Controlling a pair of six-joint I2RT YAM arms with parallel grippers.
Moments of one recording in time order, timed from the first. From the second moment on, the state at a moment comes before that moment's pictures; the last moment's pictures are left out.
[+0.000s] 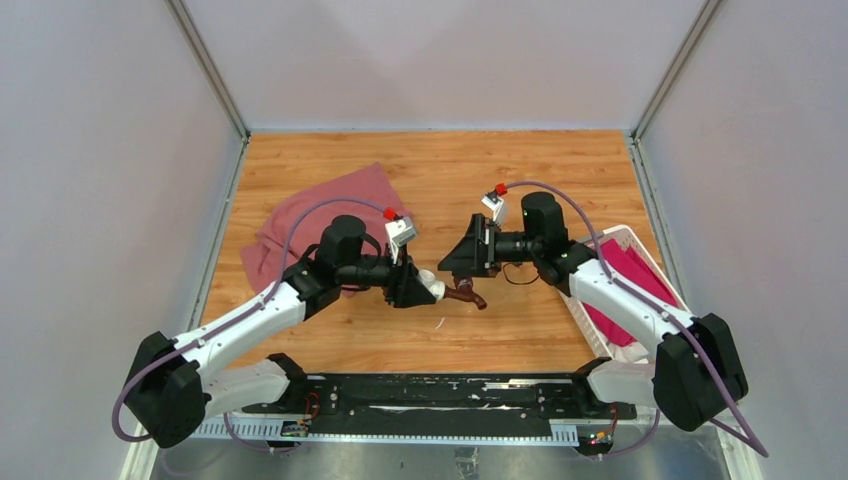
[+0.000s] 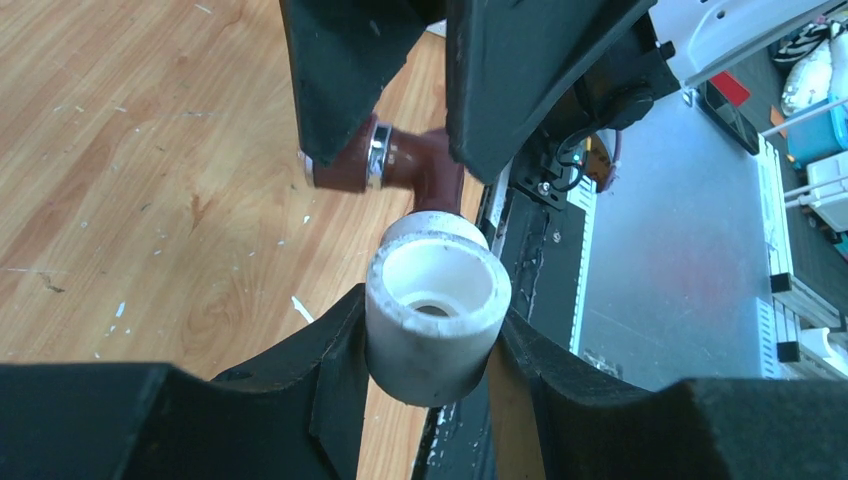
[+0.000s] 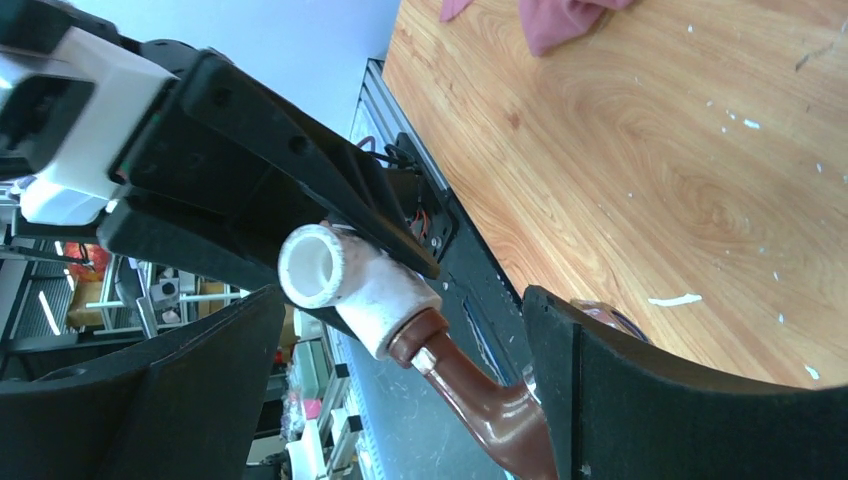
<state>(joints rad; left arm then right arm) -0.67 1.09 0.67 0.00 0.75 -0.24 0.50 1.23 0.78 0.02 -0.87 0.81</state>
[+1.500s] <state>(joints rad) -0.62 1.07 0.67 0.31 0.82 -0.55 0.46 1.04 0.48 0.48 -0.83 1.01</state>
